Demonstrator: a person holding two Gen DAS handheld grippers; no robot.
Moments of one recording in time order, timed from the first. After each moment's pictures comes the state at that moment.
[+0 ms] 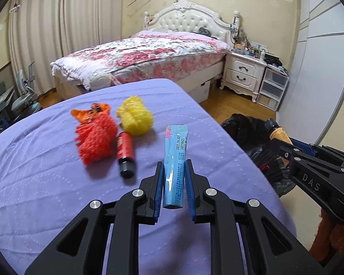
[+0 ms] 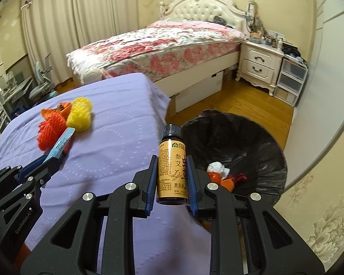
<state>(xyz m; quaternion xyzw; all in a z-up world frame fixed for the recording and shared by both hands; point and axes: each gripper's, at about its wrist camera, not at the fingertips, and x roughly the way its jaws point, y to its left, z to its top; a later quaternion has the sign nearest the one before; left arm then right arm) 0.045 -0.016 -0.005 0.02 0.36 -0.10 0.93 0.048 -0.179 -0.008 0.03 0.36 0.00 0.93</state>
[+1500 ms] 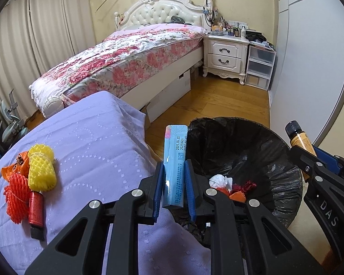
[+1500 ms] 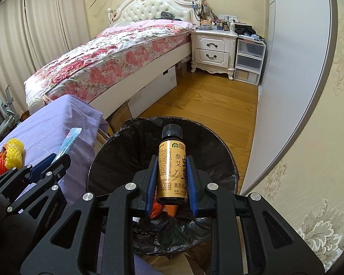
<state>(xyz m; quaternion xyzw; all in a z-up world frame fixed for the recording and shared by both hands) 0.124 -0.154 -0.033 0.11 0.37 -0.13 0.91 0.082 -0.292 -0.033 0.10 0.36 -0.12 0.92</state>
